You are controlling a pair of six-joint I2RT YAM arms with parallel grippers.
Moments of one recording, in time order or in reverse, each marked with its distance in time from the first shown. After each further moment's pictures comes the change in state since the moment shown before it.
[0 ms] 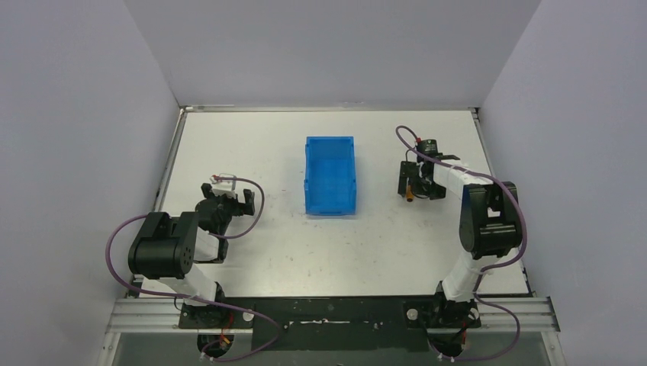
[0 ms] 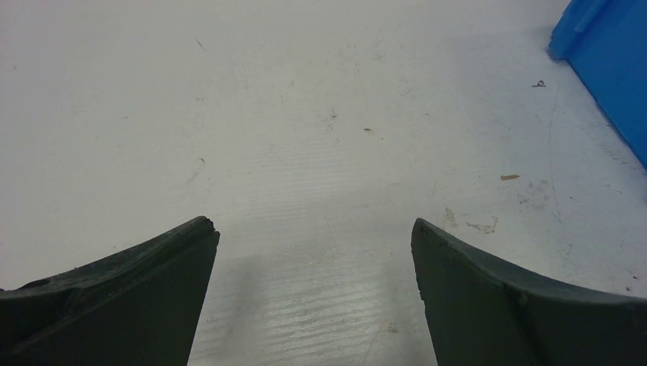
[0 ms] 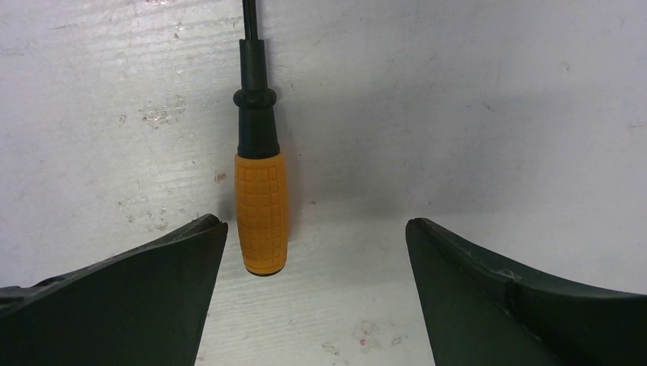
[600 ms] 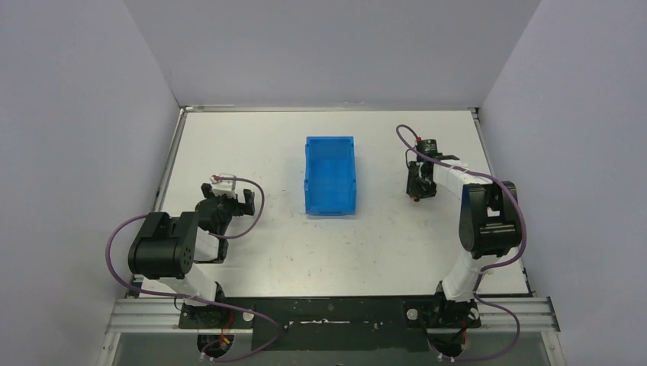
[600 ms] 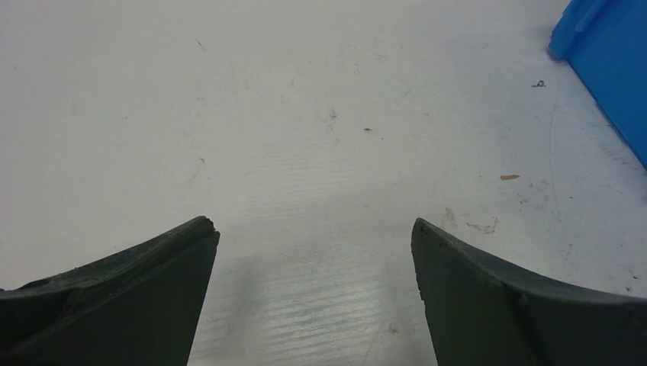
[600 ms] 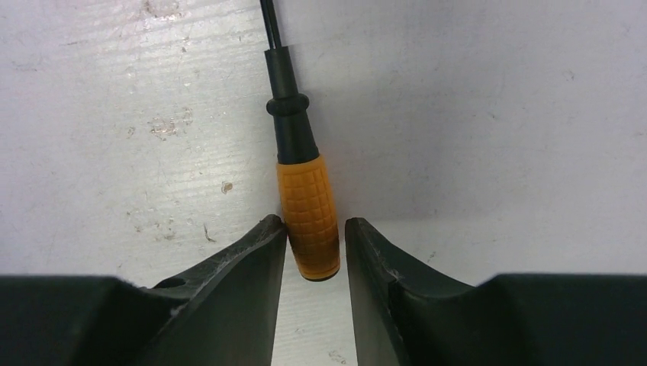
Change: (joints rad) left arm 0.000 0.000 0.000 0.000 0.000 0.000; right arm 0.000 0.011 -0.002 0.022 0.005 0.015
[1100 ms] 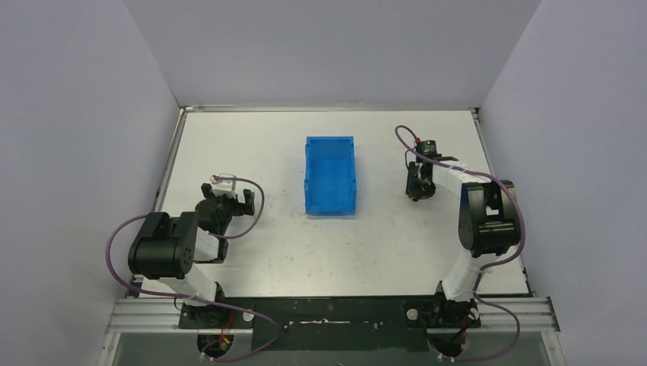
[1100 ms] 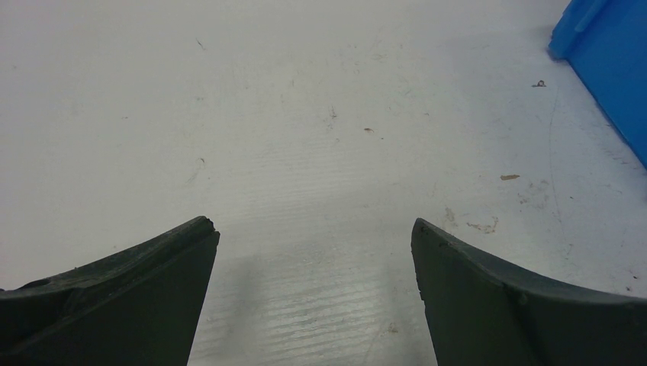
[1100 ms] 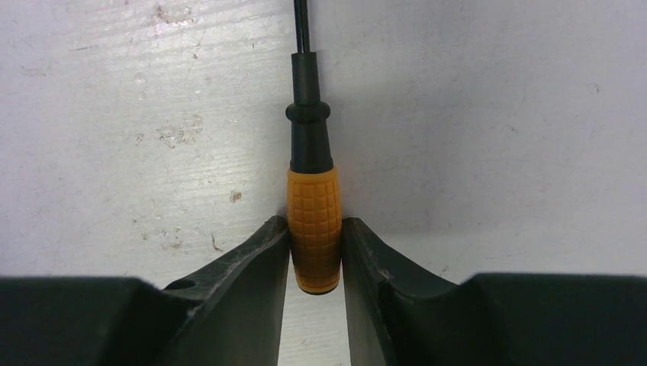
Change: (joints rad) left arm 0.000 0.000 0.000 0.000 0.000 0.000; right arm 0.000 0.016 -0.011 0.037 -0.025 -0.002
